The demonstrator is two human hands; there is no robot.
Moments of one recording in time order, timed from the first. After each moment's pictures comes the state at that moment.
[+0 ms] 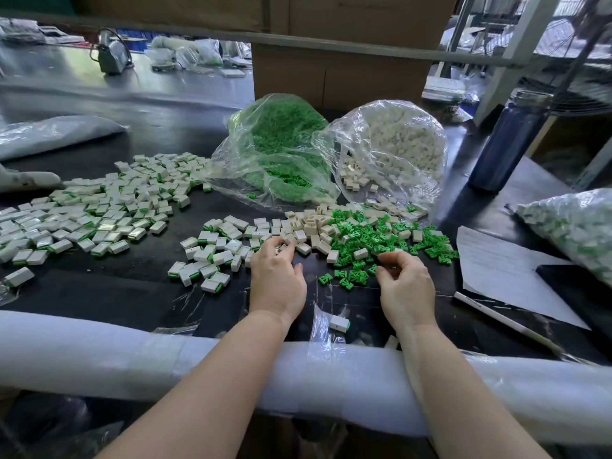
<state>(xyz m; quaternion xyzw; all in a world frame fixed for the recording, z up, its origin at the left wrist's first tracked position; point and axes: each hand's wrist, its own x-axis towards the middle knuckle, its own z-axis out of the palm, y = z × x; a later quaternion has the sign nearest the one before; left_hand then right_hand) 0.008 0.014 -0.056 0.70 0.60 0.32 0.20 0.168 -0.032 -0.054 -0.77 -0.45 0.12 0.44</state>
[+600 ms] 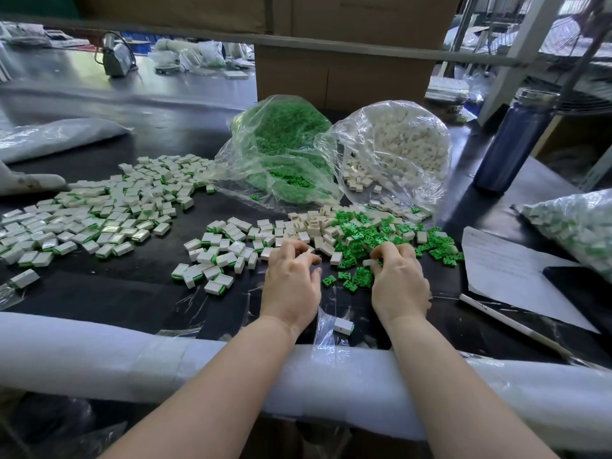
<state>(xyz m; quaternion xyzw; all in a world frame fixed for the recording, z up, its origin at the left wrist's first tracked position) 0.013 0.010 -0.061 0.76 0.53 0.34 0.15 0.159 -0.016 -0.057 -0.81 -0.50 0.02 0.29</state>
